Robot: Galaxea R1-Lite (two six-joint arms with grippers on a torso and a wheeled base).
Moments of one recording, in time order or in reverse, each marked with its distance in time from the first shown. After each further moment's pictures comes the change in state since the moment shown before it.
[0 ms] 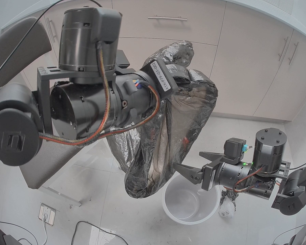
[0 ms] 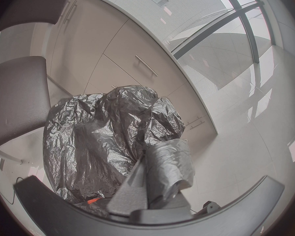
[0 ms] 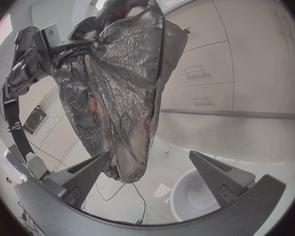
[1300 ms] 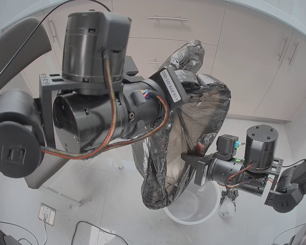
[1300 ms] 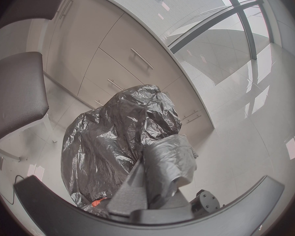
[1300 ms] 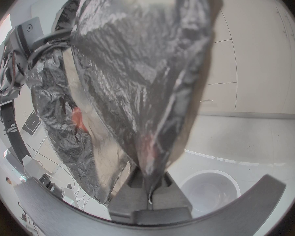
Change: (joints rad) left arm -0.044 -0.003 0.027 -0.008 -0.010 -0.006; right arm 0.001 0.057 -0.066 -0.001 -0.004 0.004
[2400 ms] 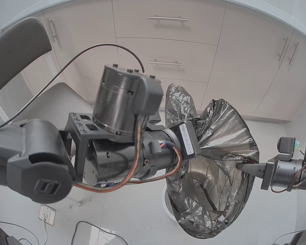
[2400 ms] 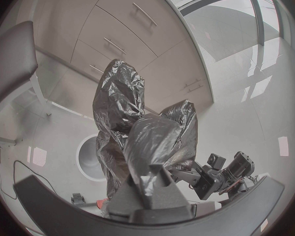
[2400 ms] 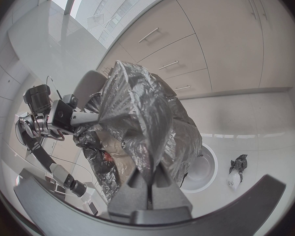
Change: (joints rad) left arm -0.026 0.059 0.123 0.003 -0.218 -0.057; right arm -0.213 -0.504 0.128 0.508 0.192 0.120
